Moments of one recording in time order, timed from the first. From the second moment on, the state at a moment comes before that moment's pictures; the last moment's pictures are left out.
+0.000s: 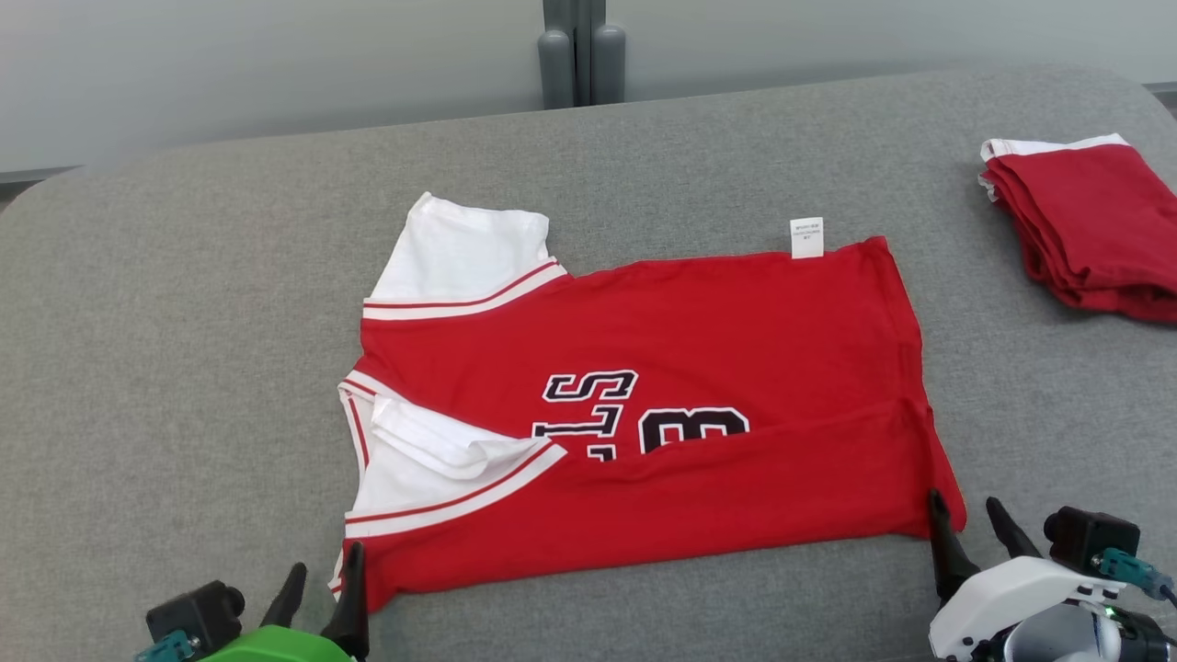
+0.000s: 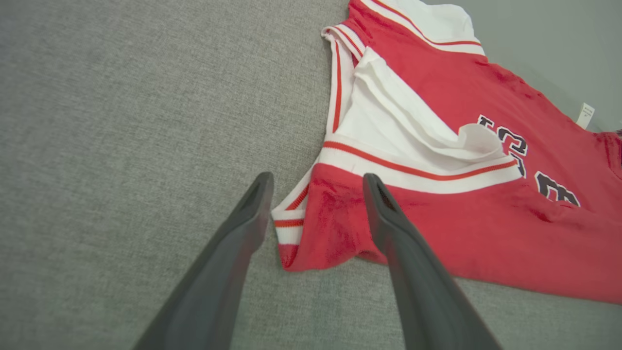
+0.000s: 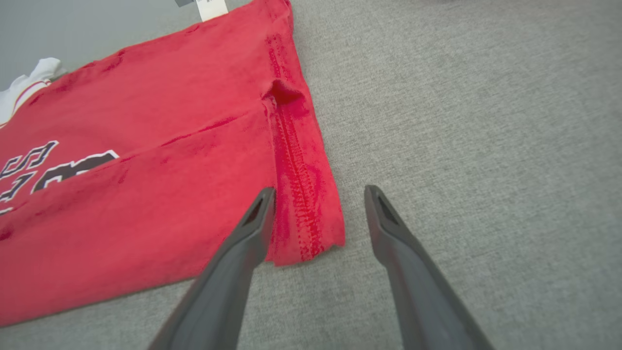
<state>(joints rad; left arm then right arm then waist) 0.11 0.15 -0.16 0.16 -0.67 0.05 0.03 0.00 -0.05 -0.12 0.36 0.29 0.13 -0.05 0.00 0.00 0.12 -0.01</state>
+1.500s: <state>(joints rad) -0.84 0.55 -0.24 0.30 -0.52 -0.07 0.62 -0.40 -0.05 0.09 0.15 0.25 0.13 -0.12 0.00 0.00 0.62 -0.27</state>
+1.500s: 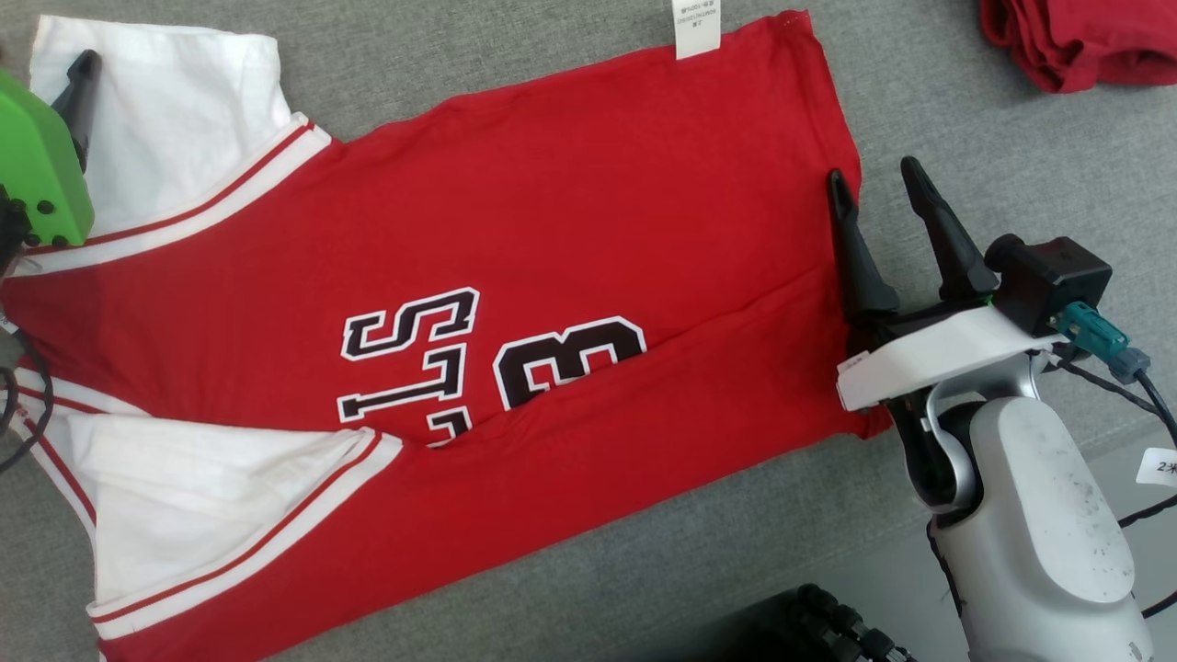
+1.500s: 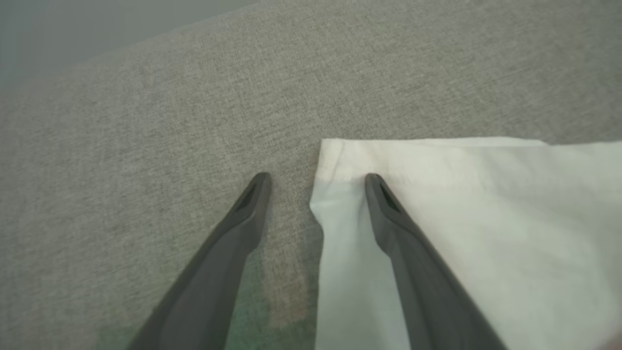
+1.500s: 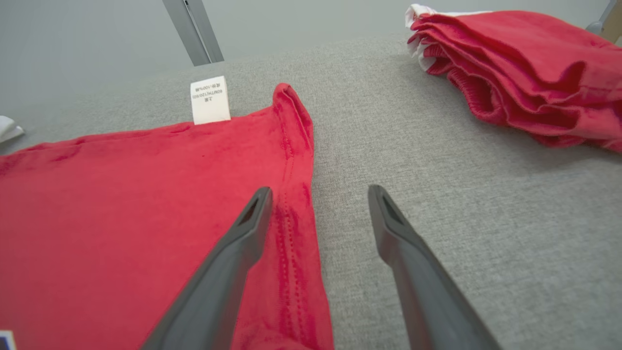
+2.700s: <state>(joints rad) -0.78 0.39 -0.37 0.21 -0.55 -0.11 0.41 -0.76 -0.23 0.11 0.47 0.07 0.13 0.21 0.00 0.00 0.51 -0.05</state>
